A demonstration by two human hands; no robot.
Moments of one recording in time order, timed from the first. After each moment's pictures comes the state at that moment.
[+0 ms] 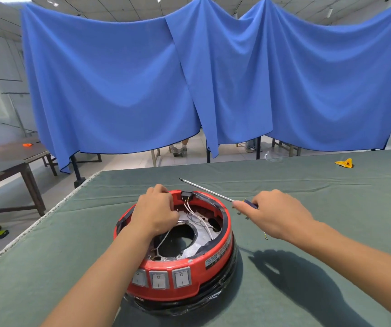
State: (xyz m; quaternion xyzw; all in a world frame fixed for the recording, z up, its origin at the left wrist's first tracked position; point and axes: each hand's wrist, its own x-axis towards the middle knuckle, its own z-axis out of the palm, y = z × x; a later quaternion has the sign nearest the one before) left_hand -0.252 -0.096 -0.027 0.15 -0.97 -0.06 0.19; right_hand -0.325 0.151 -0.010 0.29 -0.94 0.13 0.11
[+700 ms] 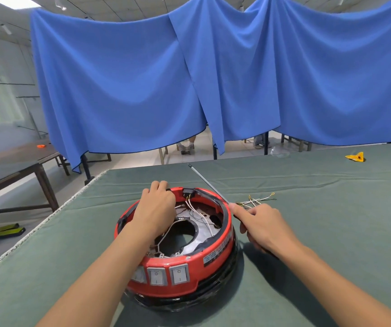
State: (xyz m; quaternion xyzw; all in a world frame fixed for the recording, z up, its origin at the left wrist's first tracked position) left_hand -0.254 -0.090 -0.027 0.16 -0.97 0.14 0.15; right_hand -0.318 0.133 -0.051 0.20 -0.88 0.42 -0.02
